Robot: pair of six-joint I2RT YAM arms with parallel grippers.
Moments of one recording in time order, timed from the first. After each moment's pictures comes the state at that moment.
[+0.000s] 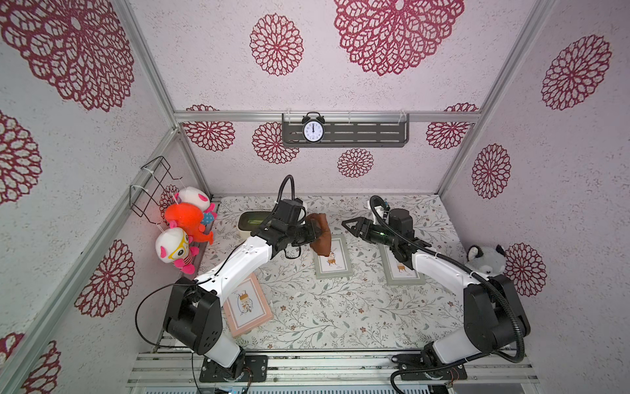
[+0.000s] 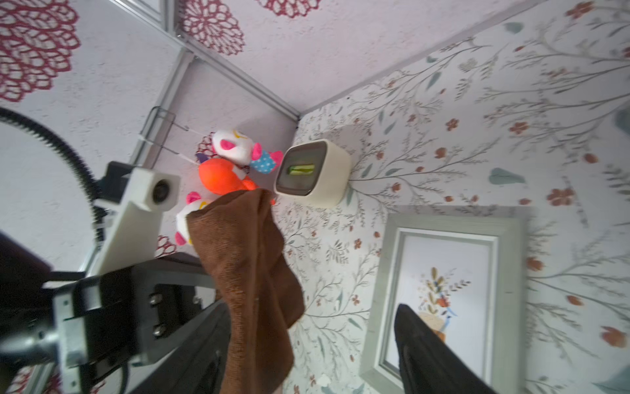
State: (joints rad) left arm -0.51 1.58 1.26 -0.33 0.33 -0.73; right arm 0.39 1.52 0.96 0.25 -0.61 0.80
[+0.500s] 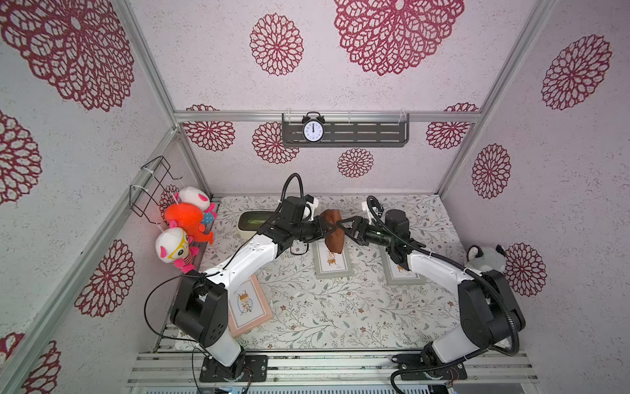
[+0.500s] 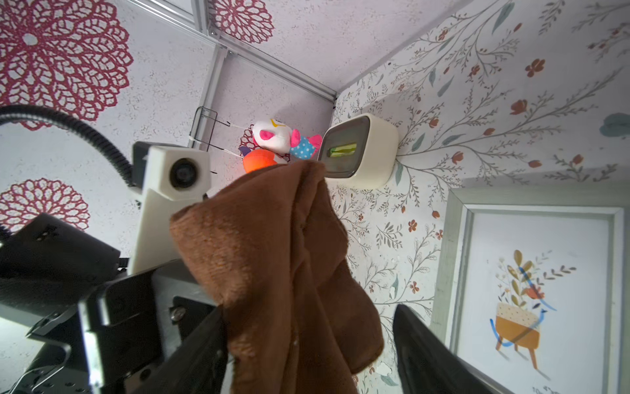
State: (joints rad) left arm -0.53 1.64 1.28 -0.17 0.50 -0.76; right arm 0.41 1.57 0.96 0.35 -0.69 1.00
